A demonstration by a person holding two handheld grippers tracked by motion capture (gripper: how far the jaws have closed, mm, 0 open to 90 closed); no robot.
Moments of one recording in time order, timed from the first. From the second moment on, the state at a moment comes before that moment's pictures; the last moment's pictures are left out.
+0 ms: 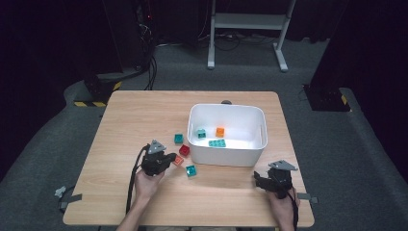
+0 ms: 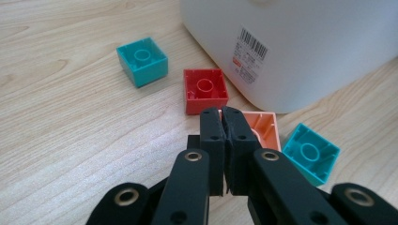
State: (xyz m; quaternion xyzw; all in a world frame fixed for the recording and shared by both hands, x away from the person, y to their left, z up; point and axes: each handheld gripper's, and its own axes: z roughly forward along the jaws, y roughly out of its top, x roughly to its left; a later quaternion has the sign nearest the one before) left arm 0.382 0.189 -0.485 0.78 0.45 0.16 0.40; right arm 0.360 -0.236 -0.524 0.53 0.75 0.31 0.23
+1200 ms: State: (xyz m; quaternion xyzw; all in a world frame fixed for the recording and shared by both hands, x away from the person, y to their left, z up) left arm 0.389 0.217 -0.409 0.77 0.43 0.13 0.45; right arm 0.361 -0.235 -0.524 0.53 0.75 0.31 0.23
